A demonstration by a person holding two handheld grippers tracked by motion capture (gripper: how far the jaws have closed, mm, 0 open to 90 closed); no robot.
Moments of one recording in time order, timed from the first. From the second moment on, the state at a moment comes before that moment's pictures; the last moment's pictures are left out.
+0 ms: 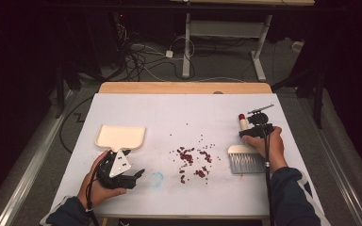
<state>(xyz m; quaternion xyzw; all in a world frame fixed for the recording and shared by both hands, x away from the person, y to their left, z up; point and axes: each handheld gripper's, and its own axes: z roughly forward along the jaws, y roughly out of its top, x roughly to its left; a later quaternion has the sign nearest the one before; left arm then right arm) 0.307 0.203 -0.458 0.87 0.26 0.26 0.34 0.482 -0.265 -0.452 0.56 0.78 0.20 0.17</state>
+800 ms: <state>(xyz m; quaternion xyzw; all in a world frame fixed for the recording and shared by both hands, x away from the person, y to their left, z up) 0.305 0.202 -0.457 0.86 0.27 0.25 0.34 0.441 -0.269 -0.425 0.51 0.76 0.32 0.23</state>
